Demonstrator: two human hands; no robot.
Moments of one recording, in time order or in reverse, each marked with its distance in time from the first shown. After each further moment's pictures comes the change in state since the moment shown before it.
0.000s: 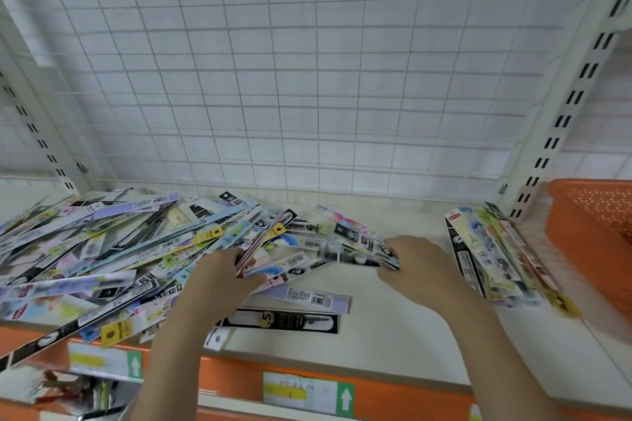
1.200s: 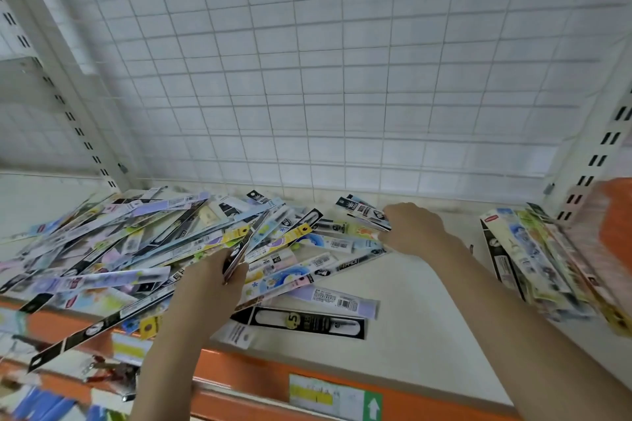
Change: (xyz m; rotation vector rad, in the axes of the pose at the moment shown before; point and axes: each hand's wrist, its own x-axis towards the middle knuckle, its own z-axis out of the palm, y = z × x) left_hand -0.012 -0.028 -0.017 0.047 0.185 -0.071; right_hand 0.092 -0.011 0.013 -0.142 -0.074 0.037
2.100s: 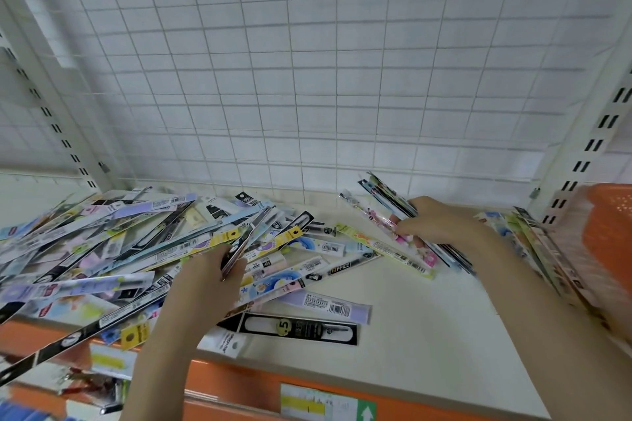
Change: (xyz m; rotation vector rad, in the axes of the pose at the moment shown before) left_hand 0.011 0.005 0.005 -0.011 -0.012 0.063; right_hand -0.018 0.031 -0.039 0.606 -0.208 0.087
